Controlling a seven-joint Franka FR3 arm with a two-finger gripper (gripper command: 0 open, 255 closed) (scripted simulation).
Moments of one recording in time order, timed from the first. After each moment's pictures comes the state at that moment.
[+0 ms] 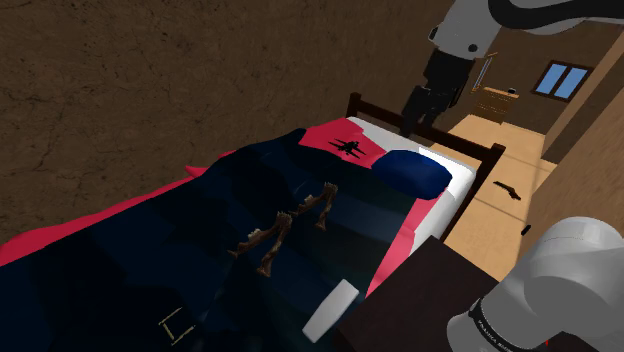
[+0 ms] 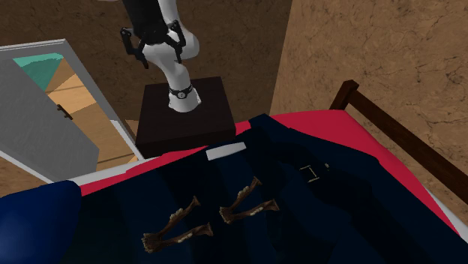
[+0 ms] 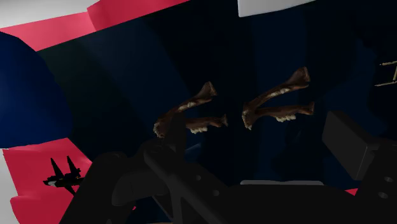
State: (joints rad) arm -0.02 -0.74 0.01 -2.35 0.06 1.69 -0.02
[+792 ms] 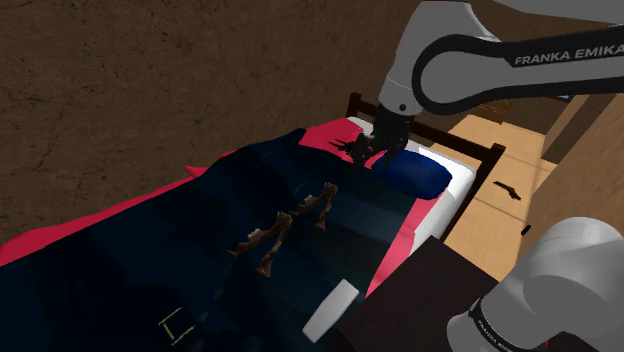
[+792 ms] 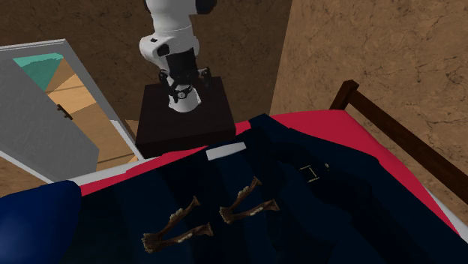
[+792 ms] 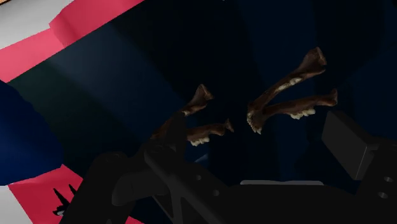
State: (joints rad) arm -0.03 -0.60 0.18 -2.52 0.12 2.03 0.24
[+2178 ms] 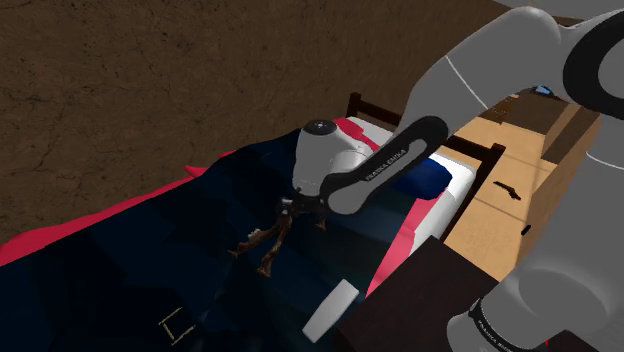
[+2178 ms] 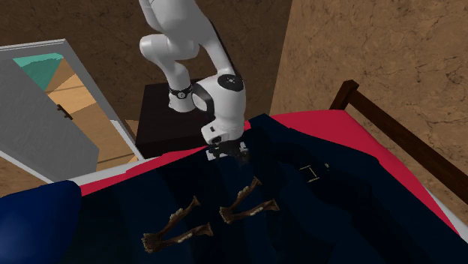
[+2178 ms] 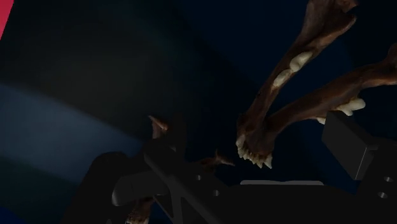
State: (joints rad) arm -0.10 0.21 0.42 -2.36 -0.35 2.62 1.16
